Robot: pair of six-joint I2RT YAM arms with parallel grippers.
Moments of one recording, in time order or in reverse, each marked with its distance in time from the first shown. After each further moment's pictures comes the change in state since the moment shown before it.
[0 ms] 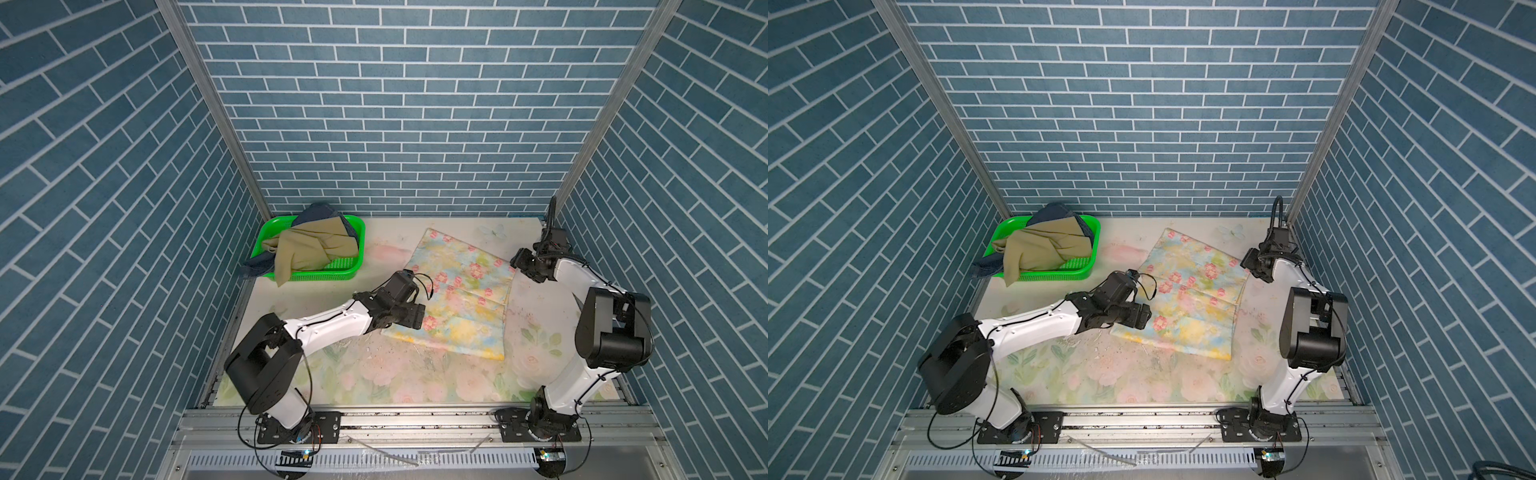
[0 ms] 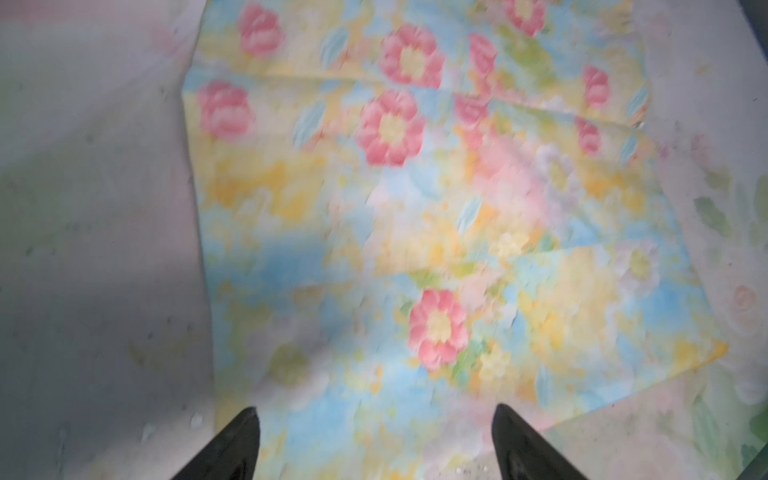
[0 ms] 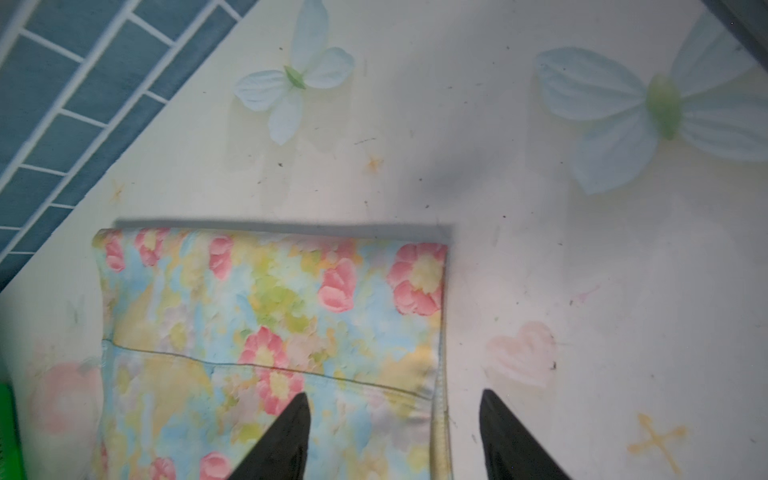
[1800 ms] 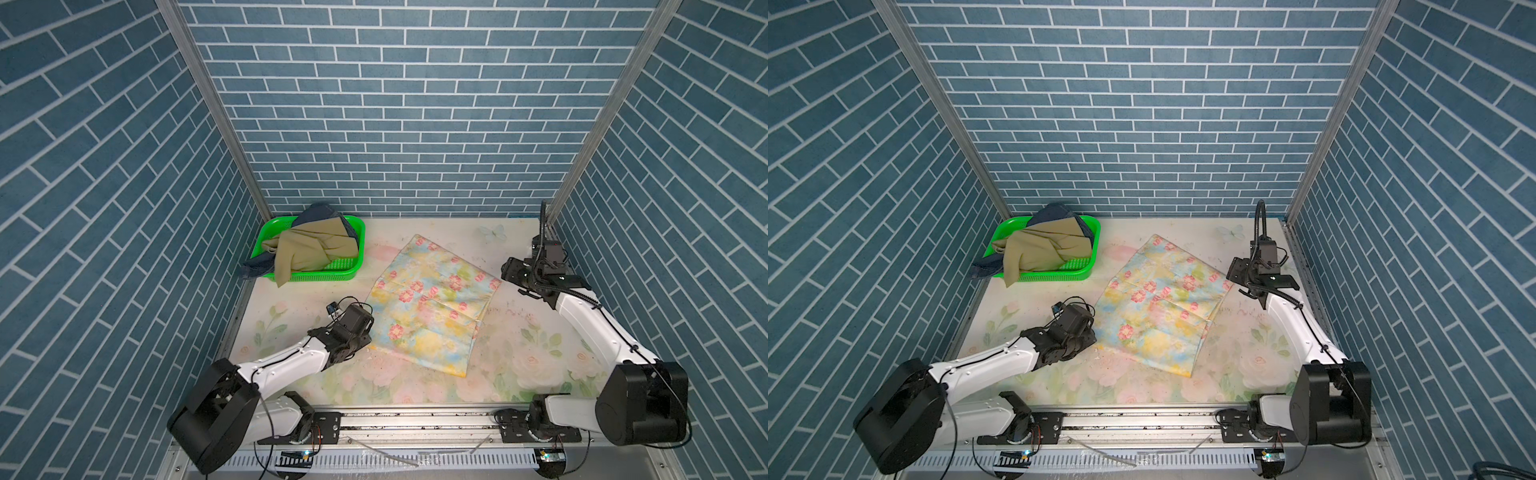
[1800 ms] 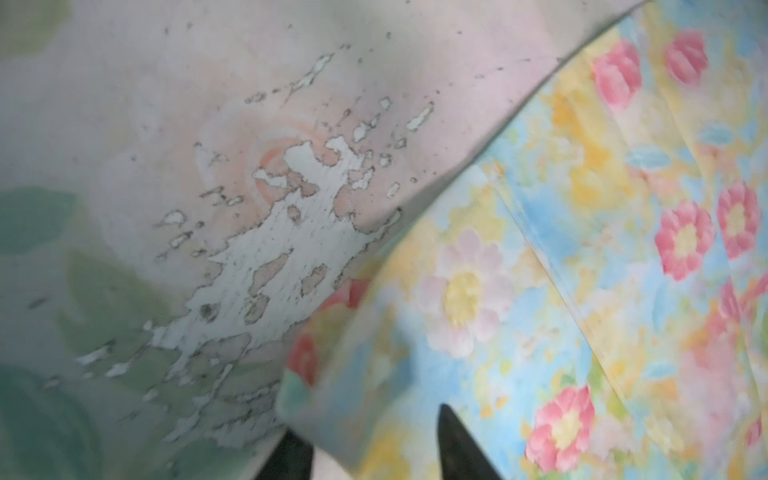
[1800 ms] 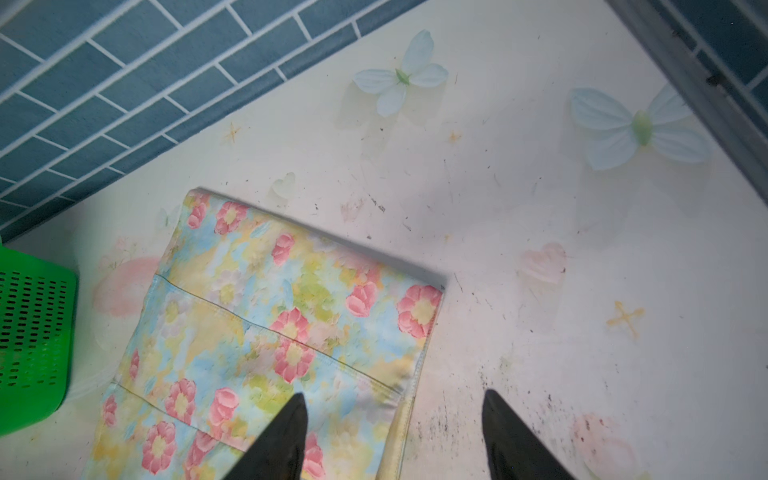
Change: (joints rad) left arm 0.154 -0.353 -0.425 -0.008 -0.188 -0.573; right arm 0.161 -0.372 -0.220 -0.044 0.096 -0.020
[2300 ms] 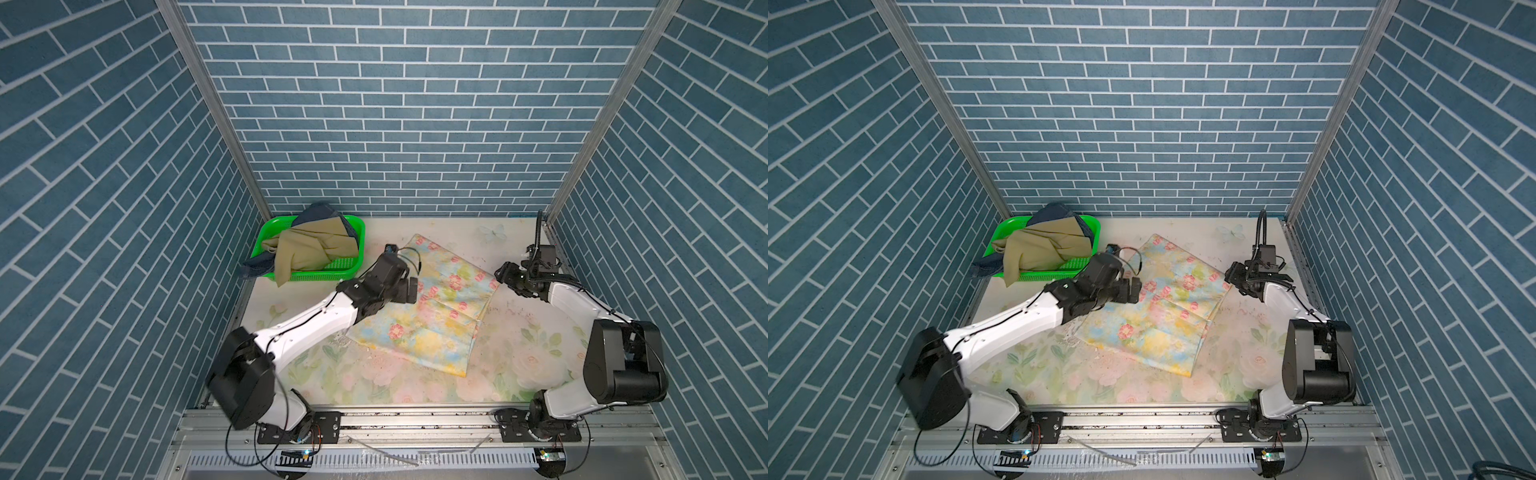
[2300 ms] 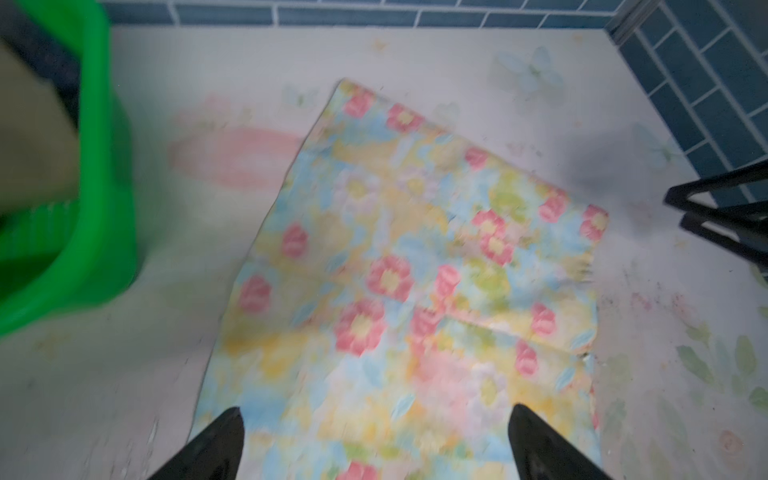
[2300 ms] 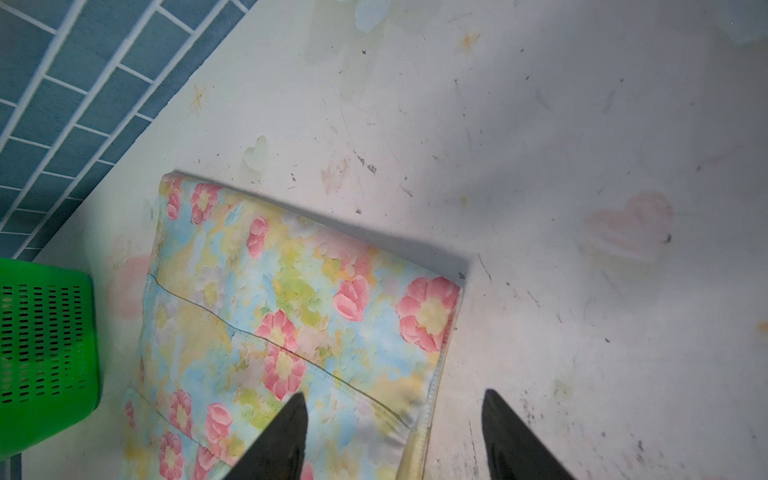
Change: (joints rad) left arm -0.069 0.394 0.722 -0.038 0.053 0.658; right arm -0.071 0.189 -0.051 0.150 -0.179 0.086
